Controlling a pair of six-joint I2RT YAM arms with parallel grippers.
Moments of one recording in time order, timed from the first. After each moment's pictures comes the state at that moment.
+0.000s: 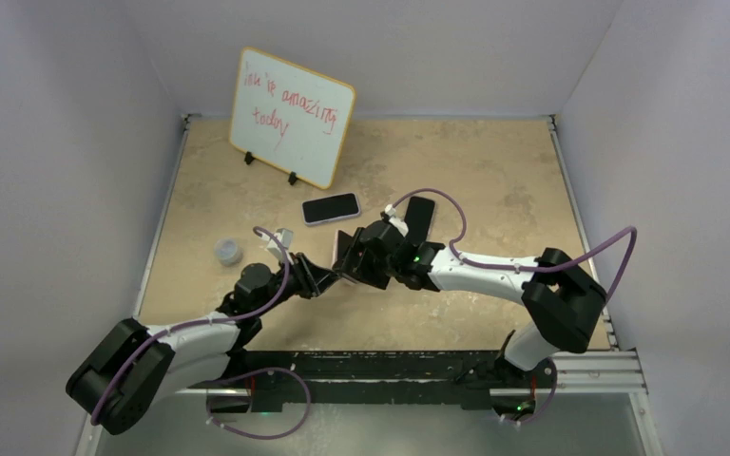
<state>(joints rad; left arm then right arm) -0.58 1.05 0.05 0.80 0.23 -0.83 0.99 1.57 0.92 -0.17 0.09 1.27</state>
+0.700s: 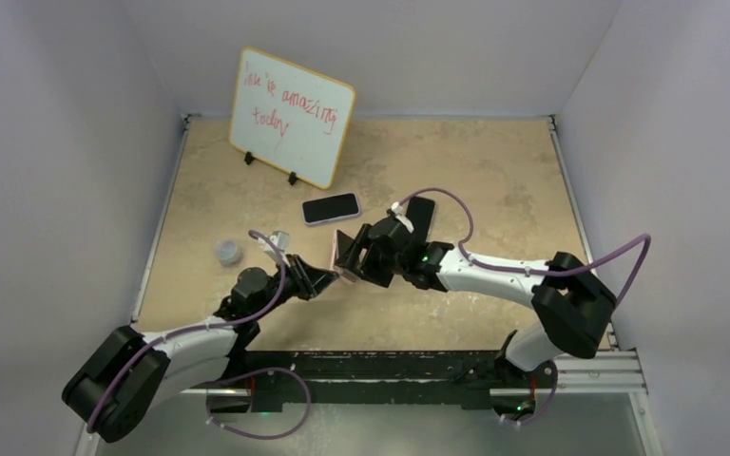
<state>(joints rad) -0.58 1.01 0.01 0.83 0.21 -0.83 0.96 1.52 0.88 -0.13 0.05 1.28</state>
